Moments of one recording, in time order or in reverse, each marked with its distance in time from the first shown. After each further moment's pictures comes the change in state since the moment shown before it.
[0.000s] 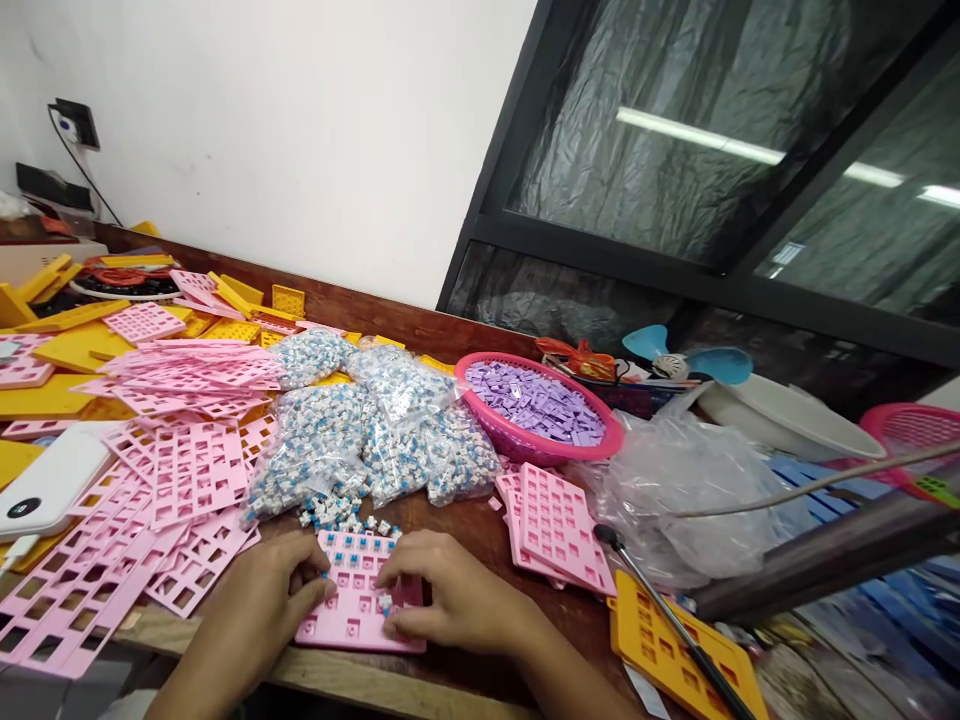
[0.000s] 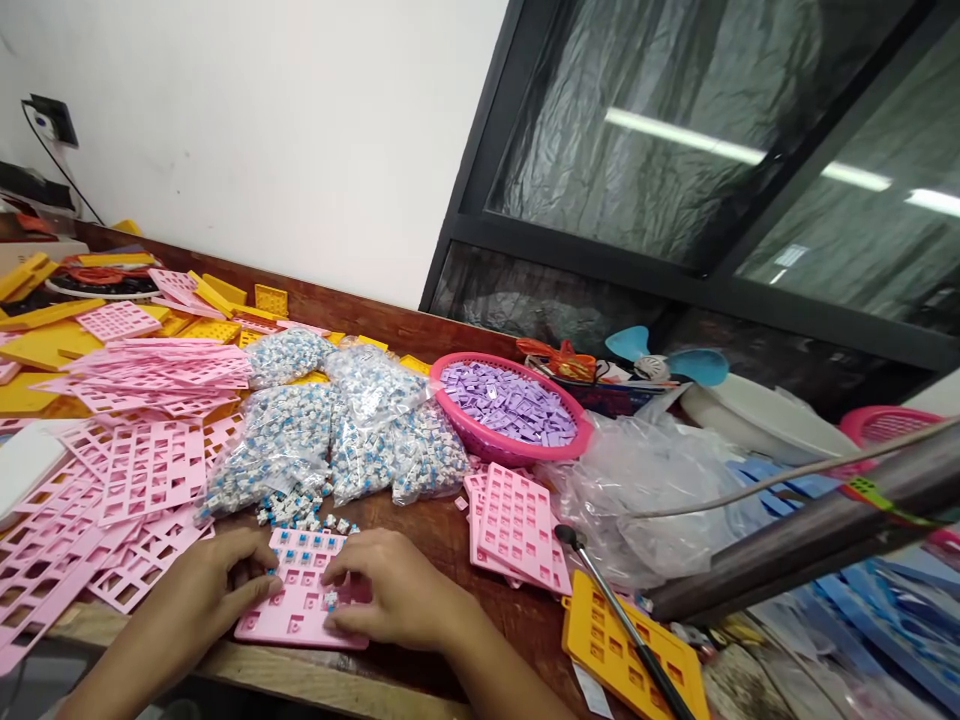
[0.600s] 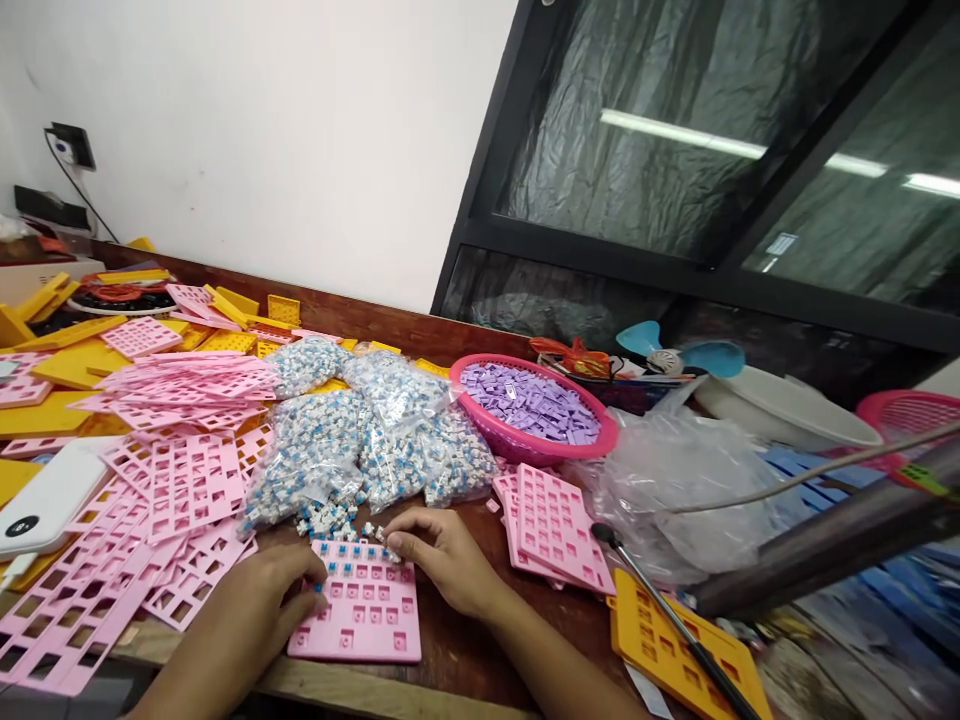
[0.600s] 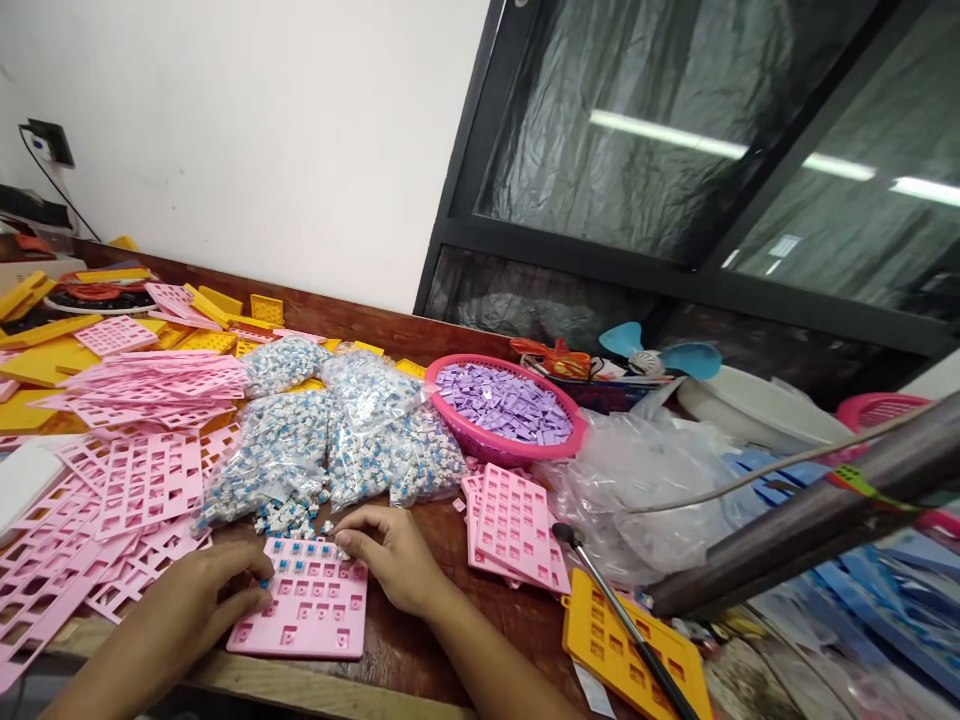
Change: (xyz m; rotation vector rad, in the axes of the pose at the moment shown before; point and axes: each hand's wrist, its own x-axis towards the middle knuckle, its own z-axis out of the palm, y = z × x) left_hand -0.004 0.001 -0.012 0.083 -0.056 0.105; right_hand 0.013 0.024 0.014 0.571 0.378 0.229
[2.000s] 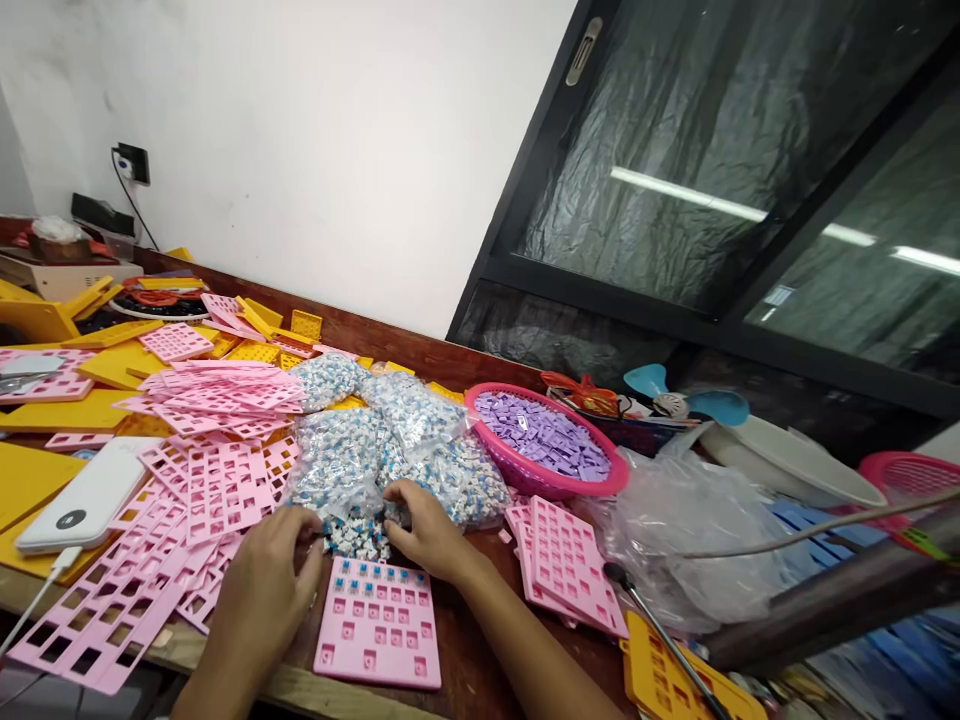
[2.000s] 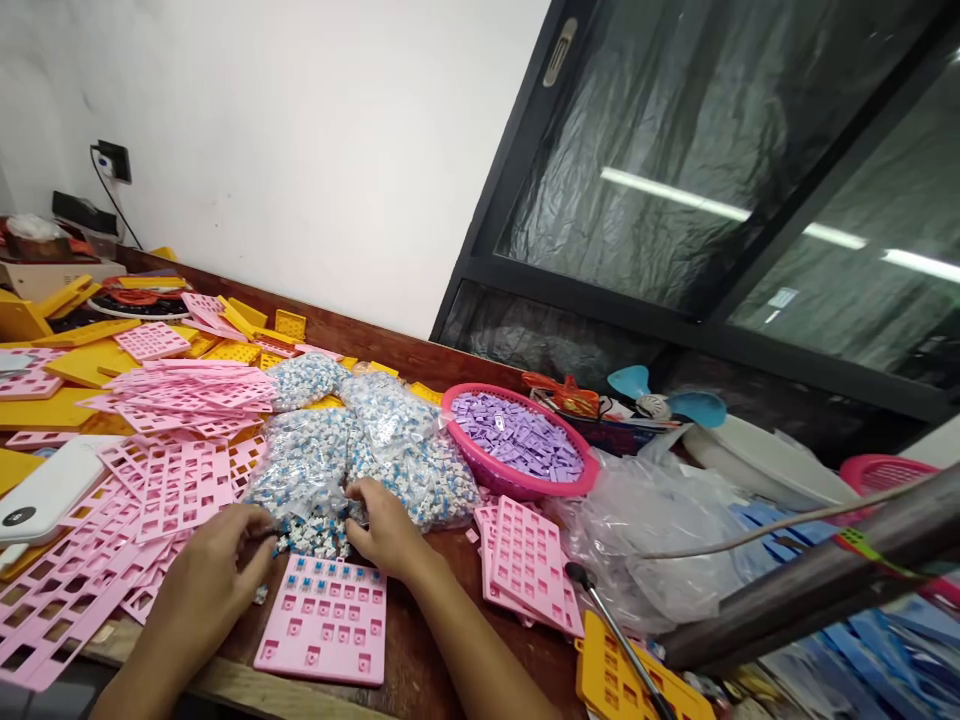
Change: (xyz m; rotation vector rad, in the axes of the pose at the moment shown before) left_hand 0.016 -0.025 0.004 0.073 0.598 -0.037; right_hand 0.069 0.010 0.011 -0.614 -0.050 -0.251
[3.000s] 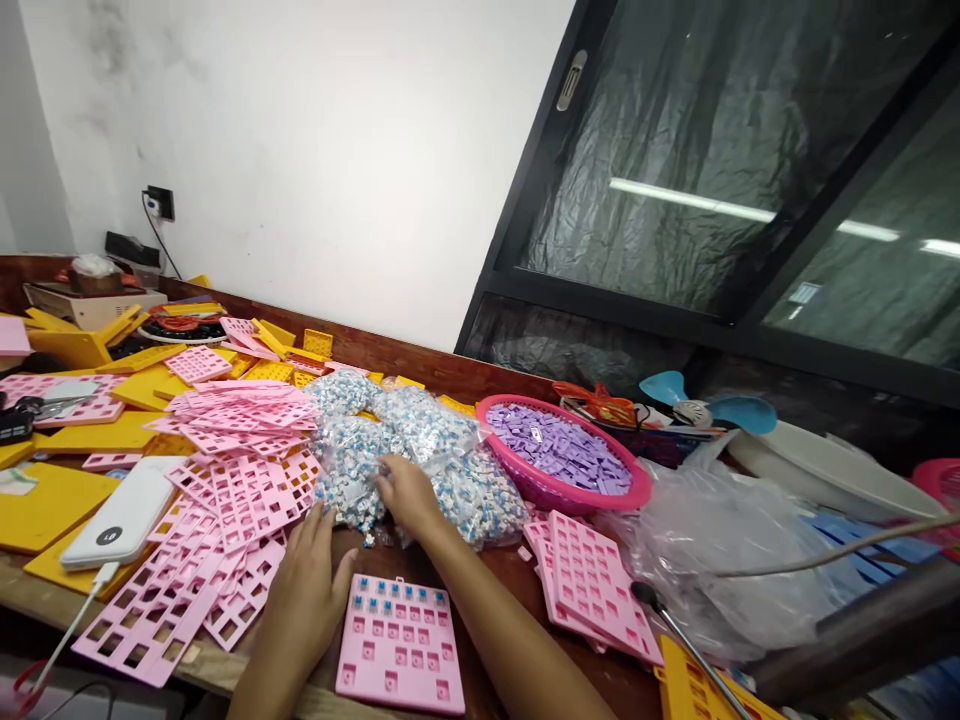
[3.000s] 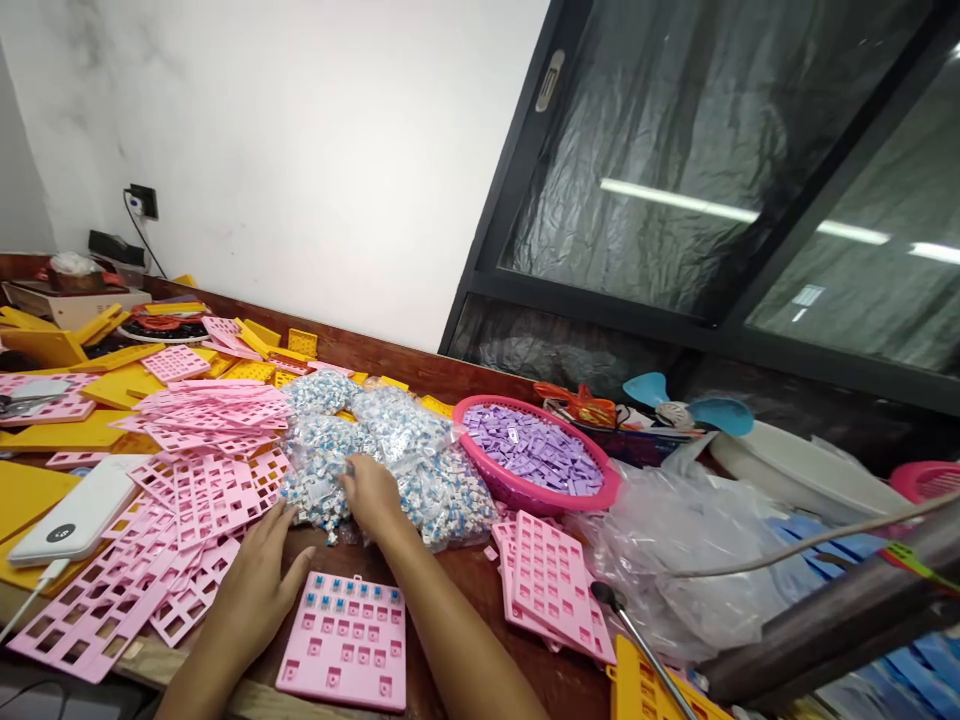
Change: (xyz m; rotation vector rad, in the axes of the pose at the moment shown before) left_hand 0.008 -0.019 0.045 0.000 0.069 0.005; right_hand 0.081 -0.006 0.020 0.061 0.166 0.209
